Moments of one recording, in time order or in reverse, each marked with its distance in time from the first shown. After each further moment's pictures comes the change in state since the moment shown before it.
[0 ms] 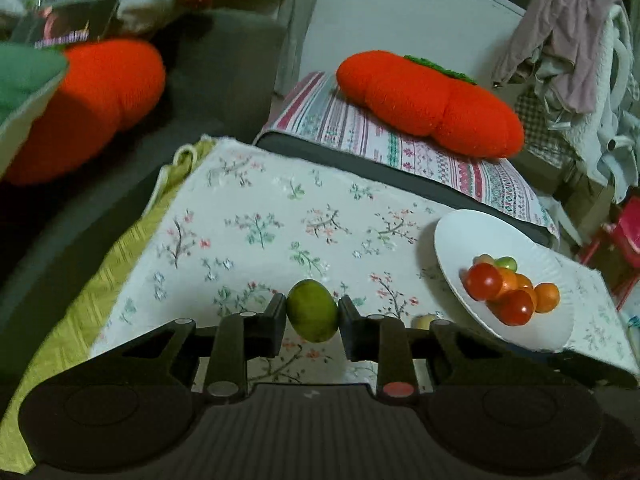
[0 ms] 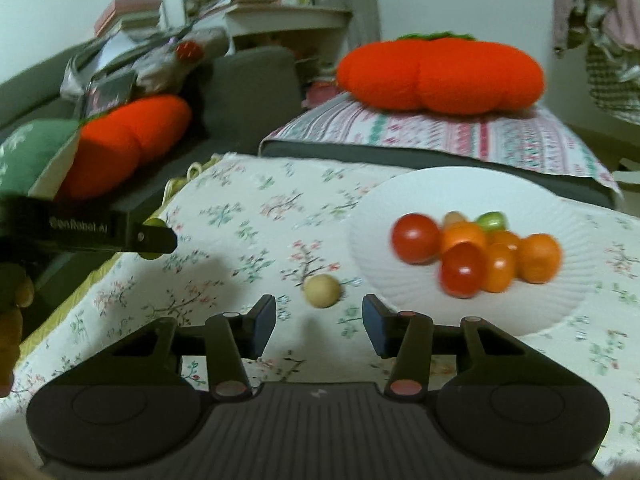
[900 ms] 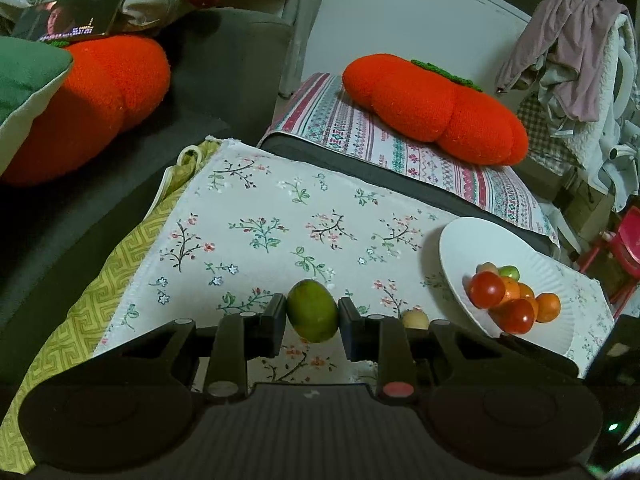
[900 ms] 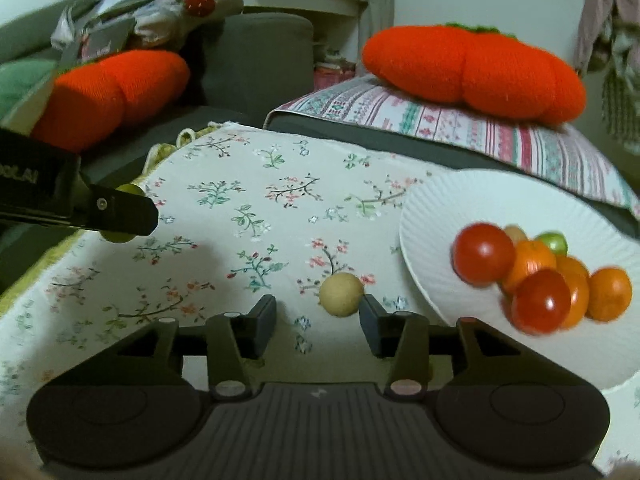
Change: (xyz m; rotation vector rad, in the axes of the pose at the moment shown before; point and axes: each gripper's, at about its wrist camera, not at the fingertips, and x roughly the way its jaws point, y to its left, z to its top) left arm 0.004 0.004 0.007 -0.016 -0.008 0.001; right arm 0.060 0.034 0.004 -0.115 0.018 -0.094
